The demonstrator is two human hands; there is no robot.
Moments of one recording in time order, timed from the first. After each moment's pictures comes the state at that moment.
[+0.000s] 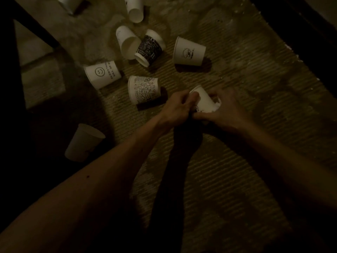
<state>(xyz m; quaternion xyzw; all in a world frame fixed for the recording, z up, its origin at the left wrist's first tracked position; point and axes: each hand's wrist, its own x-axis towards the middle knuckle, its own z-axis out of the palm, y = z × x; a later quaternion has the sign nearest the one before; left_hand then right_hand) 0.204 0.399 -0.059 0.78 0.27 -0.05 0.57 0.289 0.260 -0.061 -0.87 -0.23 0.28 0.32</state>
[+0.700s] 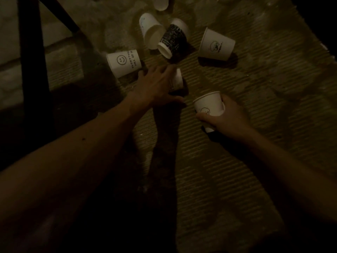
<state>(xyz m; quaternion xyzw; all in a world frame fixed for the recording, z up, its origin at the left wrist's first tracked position) 0.172 0.512 -0.060 0.96 0.22 -0.13 0.11 0.249 0.287 -0.083 -0.84 -0.20 0.31 0.40</state>
